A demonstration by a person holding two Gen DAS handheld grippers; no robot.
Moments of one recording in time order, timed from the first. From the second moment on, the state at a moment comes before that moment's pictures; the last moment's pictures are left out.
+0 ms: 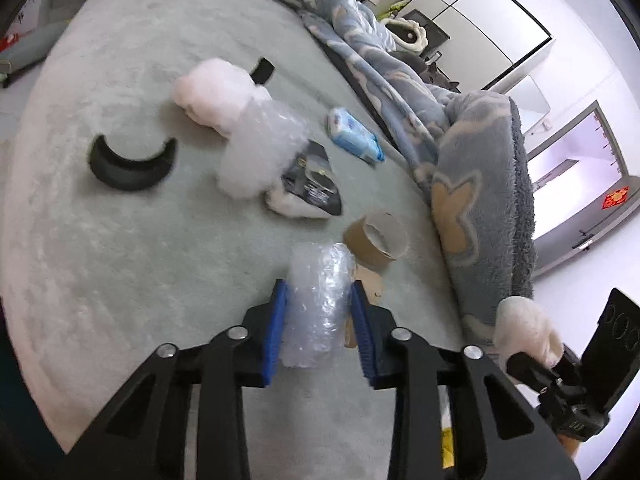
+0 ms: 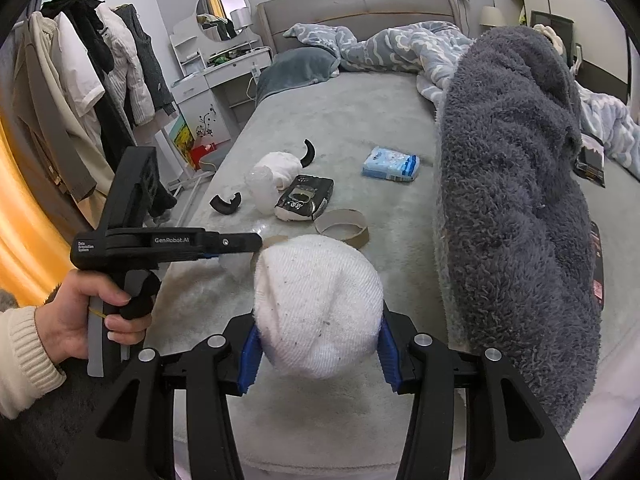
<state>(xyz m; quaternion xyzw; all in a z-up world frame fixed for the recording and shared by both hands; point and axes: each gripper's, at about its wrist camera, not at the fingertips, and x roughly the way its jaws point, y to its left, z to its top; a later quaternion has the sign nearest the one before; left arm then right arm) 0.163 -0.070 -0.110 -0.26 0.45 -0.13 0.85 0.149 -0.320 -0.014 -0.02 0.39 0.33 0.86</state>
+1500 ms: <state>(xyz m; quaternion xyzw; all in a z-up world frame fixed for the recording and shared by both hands) 0.076 0.139 -0.135 -0.19 0.49 0.04 0.85 0.143 -0.058 0.026 -0.05 0.37 0.45 0.81</state>
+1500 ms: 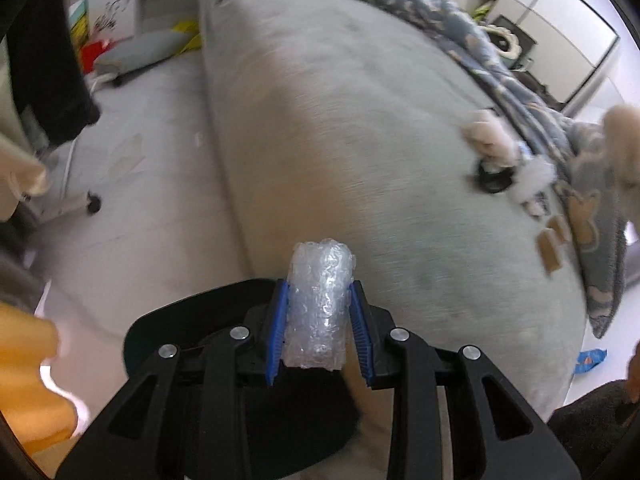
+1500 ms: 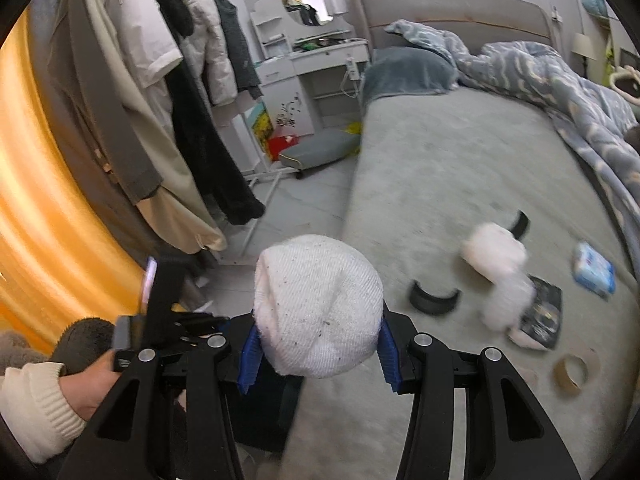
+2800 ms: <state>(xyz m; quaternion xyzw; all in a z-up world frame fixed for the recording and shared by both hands) 0.020 0.212 -0.198 -0.20 0.58 0.09 0.79 0.126 0.063 -0.014 -0.10 0.41 0.48 0.77</state>
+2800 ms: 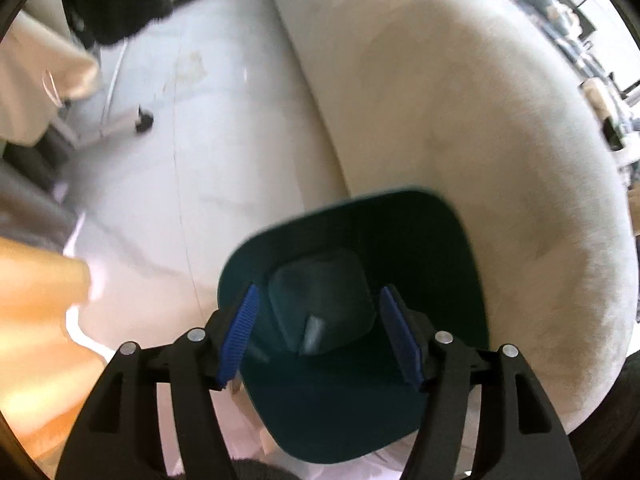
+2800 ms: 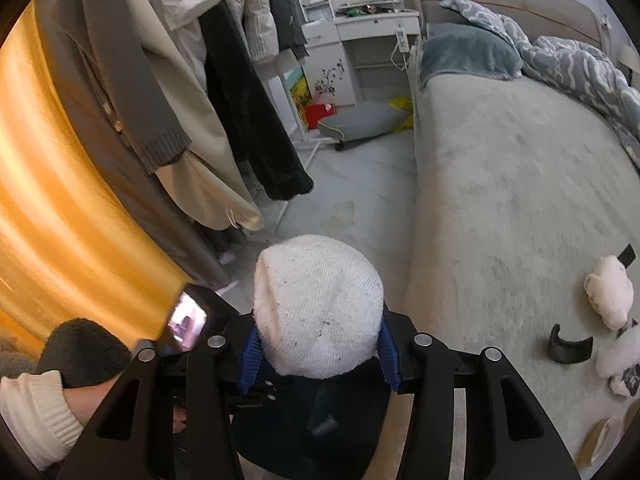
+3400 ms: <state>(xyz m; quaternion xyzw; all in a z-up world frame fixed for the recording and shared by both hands) -0.006 0.234 -0.062 -0.18 0.35 0.14 0.91 0.117 0.083 -0.117 -0.13 0.53 0.44 0.71</state>
